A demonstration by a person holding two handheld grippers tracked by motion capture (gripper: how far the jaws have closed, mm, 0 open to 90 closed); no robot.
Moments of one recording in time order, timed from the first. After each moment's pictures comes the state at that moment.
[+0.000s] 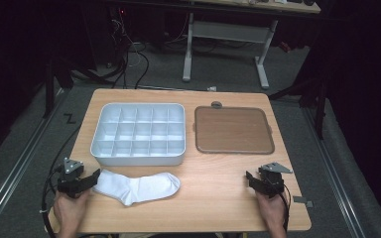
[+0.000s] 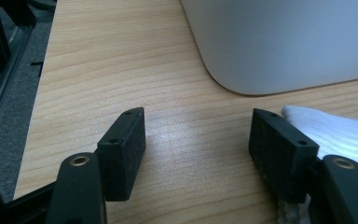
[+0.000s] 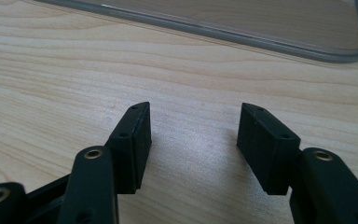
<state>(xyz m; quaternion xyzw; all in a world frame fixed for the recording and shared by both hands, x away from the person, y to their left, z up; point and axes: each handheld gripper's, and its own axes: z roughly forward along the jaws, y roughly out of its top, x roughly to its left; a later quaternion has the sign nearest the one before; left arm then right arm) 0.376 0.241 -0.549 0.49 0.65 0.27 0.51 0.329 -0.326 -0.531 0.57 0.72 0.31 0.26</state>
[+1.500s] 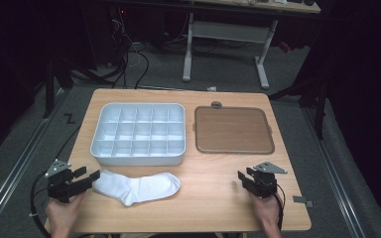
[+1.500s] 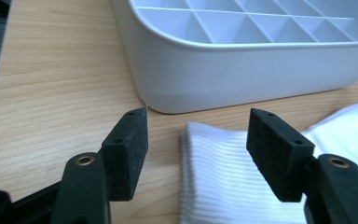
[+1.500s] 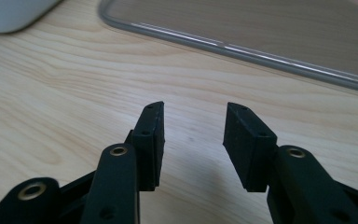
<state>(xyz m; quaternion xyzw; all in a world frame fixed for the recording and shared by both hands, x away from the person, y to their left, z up) 0.343 0.243 -0.499 0.46 0.64 0.16 0.59 0.320 -0.296 -0.511 0.53 0.74 0.35 0.23</state>
